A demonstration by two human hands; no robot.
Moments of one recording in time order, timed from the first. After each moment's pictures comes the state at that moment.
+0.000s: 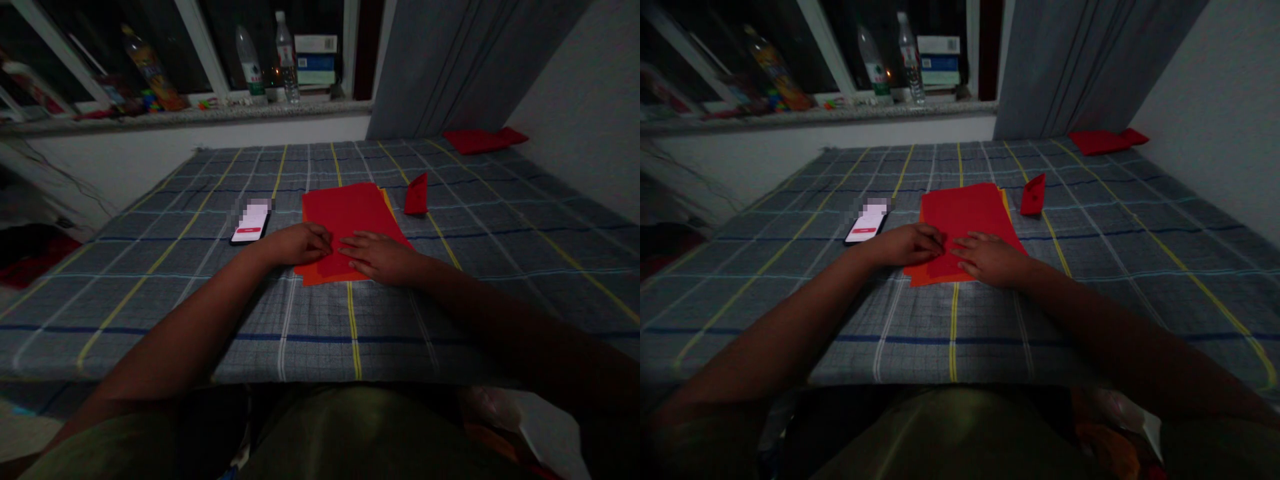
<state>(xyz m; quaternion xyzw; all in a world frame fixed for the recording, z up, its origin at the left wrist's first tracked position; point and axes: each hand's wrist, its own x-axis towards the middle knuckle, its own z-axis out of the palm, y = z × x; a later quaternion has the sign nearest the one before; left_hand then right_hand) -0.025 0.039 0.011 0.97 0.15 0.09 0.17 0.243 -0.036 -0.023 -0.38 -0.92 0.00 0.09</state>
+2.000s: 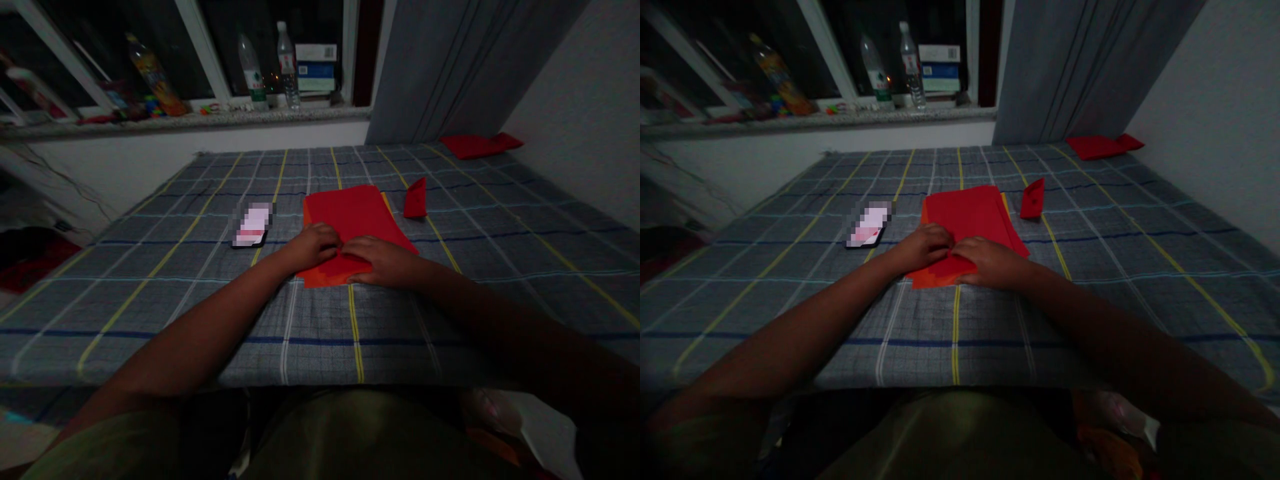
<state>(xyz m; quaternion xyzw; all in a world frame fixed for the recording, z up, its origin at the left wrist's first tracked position) -0.001 0.039 -0.017 0.96 0.20 0.18 0.11 0.241 -0.037 -0.013 -0.35 -0.92 0.12 0.17</state>
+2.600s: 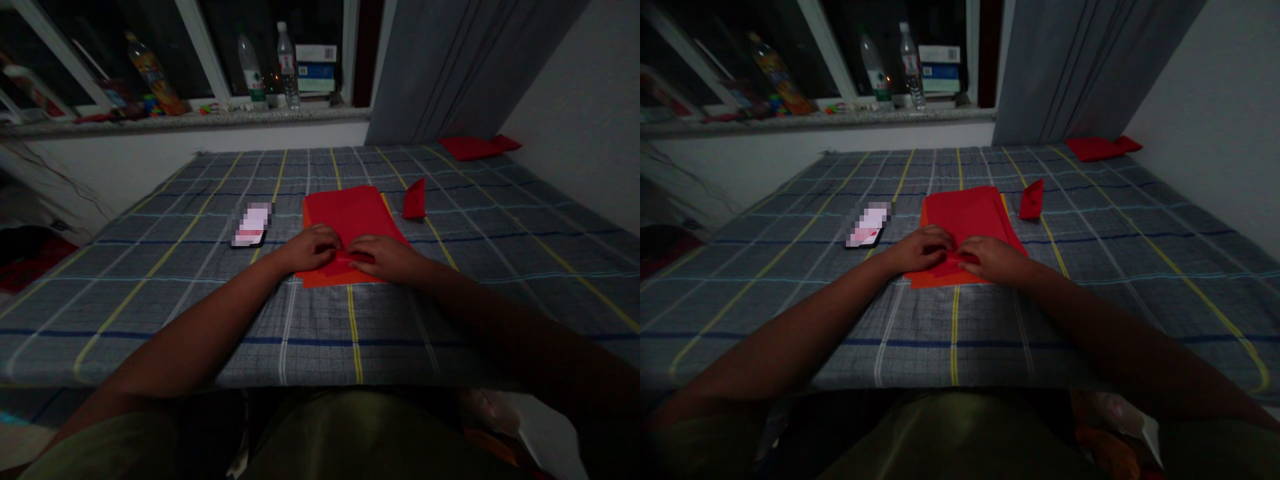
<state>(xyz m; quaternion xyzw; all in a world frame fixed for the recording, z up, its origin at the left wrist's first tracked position) -0.006 0.040 -0.018 0.95 0.14 0.23 0.16 0.242 -0.033 -0.011 -0.36 -0.90 0.08 0.21</state>
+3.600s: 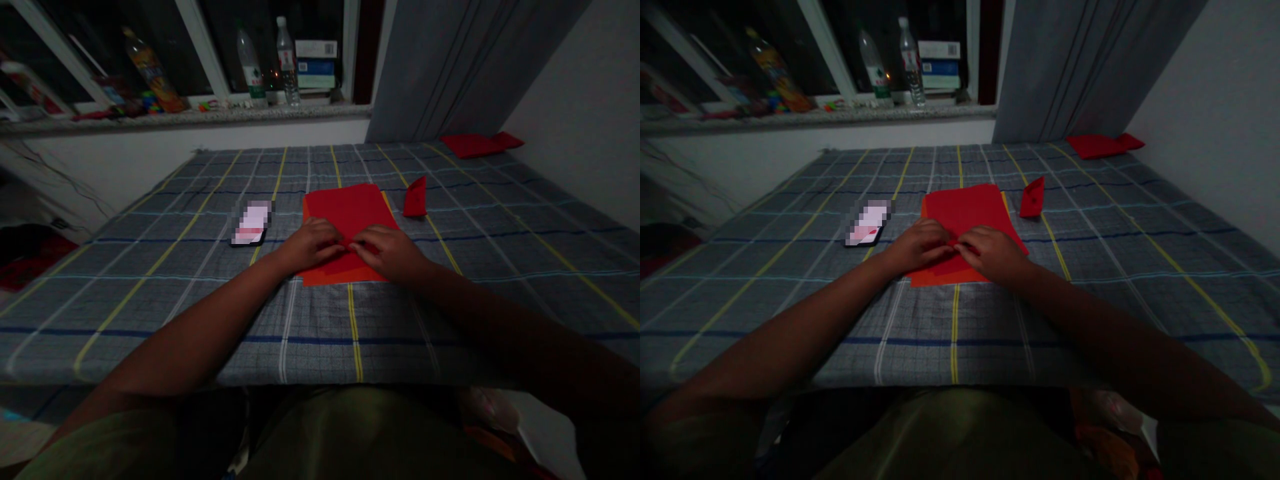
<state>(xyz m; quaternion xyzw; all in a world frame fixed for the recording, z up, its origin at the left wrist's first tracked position) 0.000 0.025 -0.007 0.94 0.18 0.27 0.08 0.236 -0.045 -0.004 -0.37 -0.86 0.01 0.35</state>
